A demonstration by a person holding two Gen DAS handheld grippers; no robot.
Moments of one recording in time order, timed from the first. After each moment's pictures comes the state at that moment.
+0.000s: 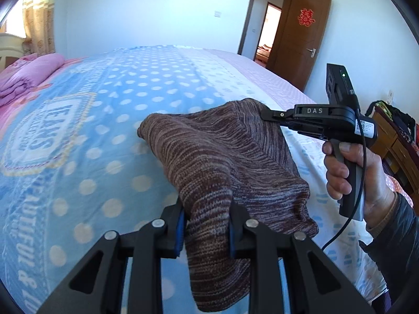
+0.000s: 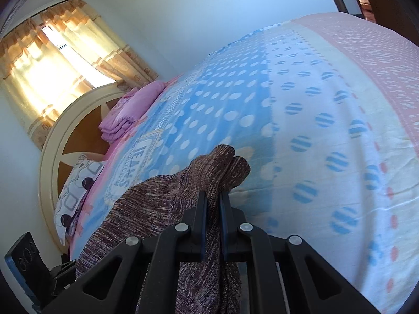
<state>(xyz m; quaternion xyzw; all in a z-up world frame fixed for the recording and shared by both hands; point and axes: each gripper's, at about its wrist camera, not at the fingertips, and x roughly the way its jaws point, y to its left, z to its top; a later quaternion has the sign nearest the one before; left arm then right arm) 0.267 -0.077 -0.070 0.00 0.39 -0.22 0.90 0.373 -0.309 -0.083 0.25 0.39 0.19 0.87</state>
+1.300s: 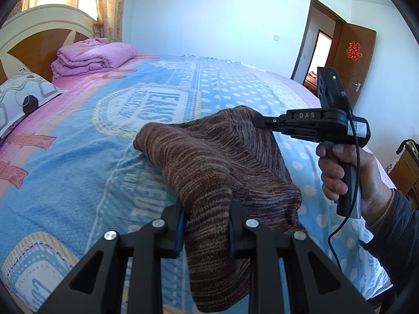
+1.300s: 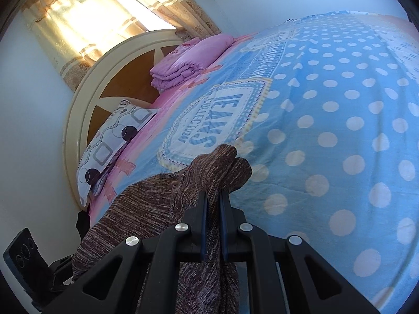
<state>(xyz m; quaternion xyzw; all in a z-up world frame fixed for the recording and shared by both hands) 0.218 0.107 -0.068 -0.05 0.36 -0.09 0.93 0.402 -0.060 -0.072 0.18 0.42 0.33 0.82</state>
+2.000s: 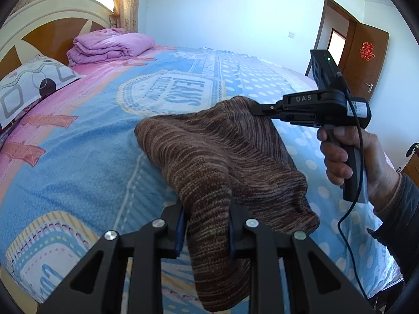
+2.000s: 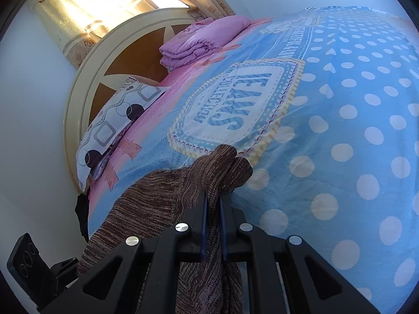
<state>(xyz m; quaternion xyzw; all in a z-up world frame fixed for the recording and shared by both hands) 0.204 0.145 -0.092 -0.06 0.38 -0.06 0.92 0.409 0.005 -0.086 0.14 0.45 0.36 0.80</state>
